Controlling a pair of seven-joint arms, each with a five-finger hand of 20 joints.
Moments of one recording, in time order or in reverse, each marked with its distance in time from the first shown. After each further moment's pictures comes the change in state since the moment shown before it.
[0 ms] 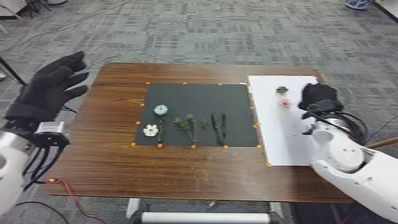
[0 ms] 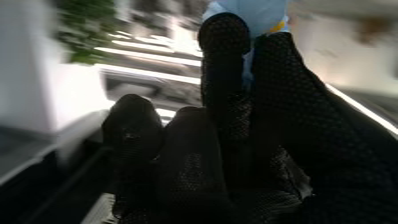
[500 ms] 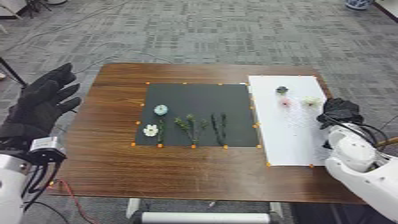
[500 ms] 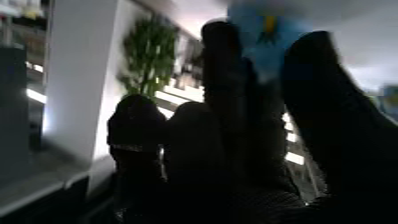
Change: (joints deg) left arm 8.5 -8.4 -3.7 -4.2 0.6 1.8 3.3; right arm -10.2 0.1 13.2 5.2 2.7 -14.3 4.3
